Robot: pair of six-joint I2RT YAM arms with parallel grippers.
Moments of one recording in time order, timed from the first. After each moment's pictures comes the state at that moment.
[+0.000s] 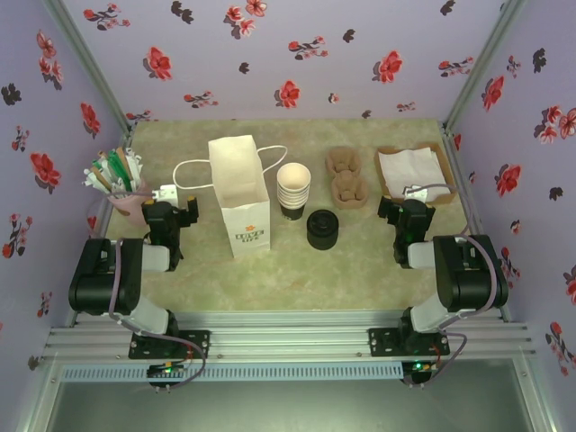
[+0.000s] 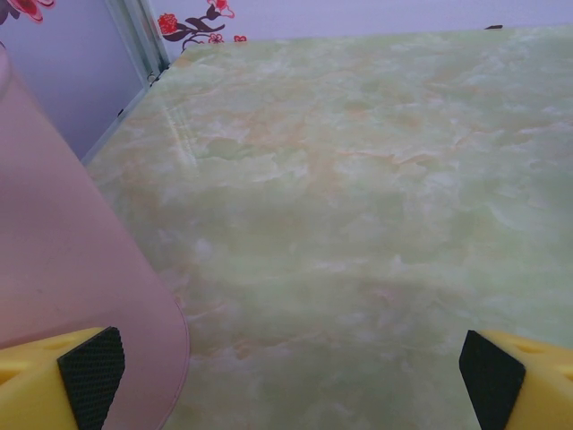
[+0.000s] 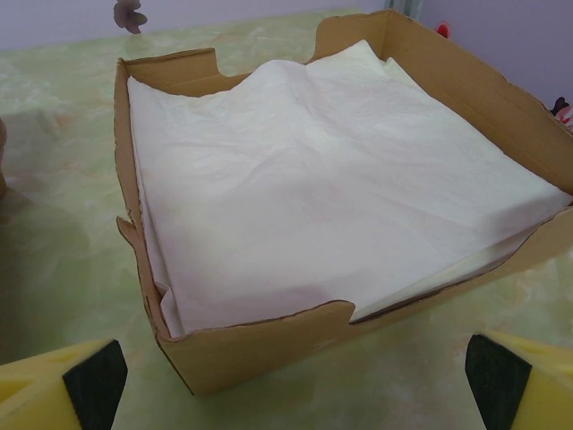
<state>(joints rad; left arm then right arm) -0.05 1.55 0.37 0.82 -0.23 0.03 0.04 1.55 0.38 0.75 0.25 0.12</state>
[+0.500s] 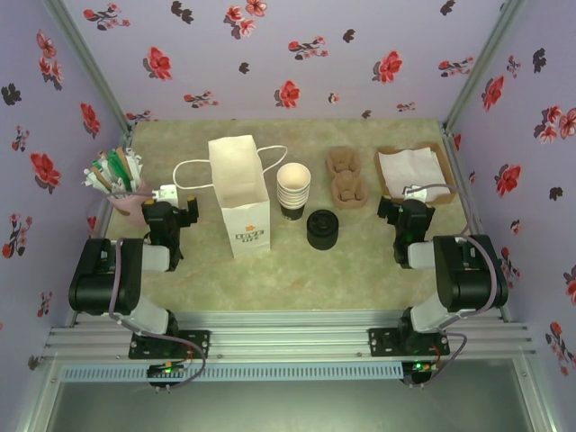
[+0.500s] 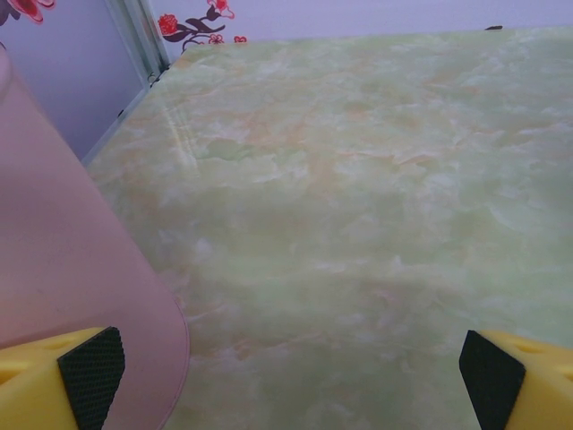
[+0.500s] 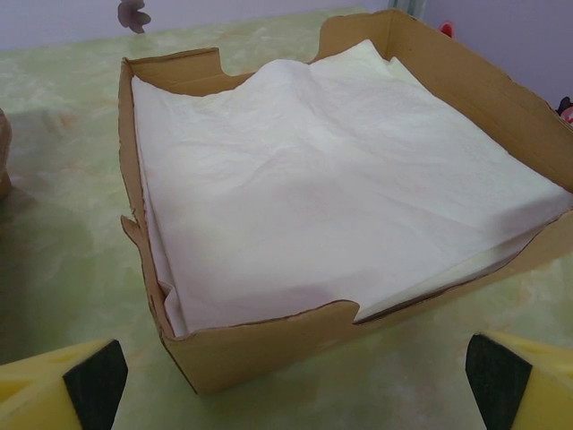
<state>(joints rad) -0.05 1.55 0.37 0.83 -0.23 0.04 0.04 1.54 0.38 0.75 0.23 0.12</state>
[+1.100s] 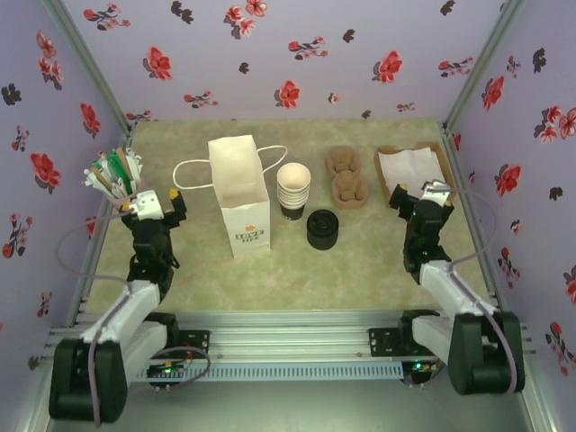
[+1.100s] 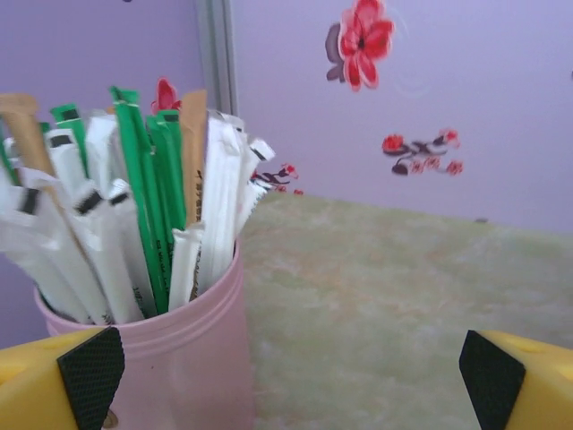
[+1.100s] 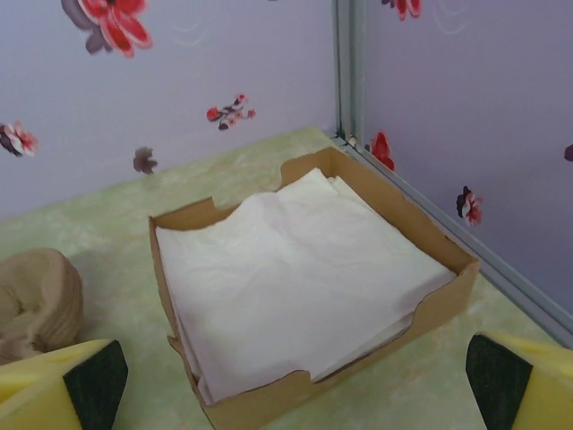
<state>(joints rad) -0.13 0.85 0.27 0.54 -0.41 -0.06 0.06 1.01 0.38 0.37 0.34 0.23</state>
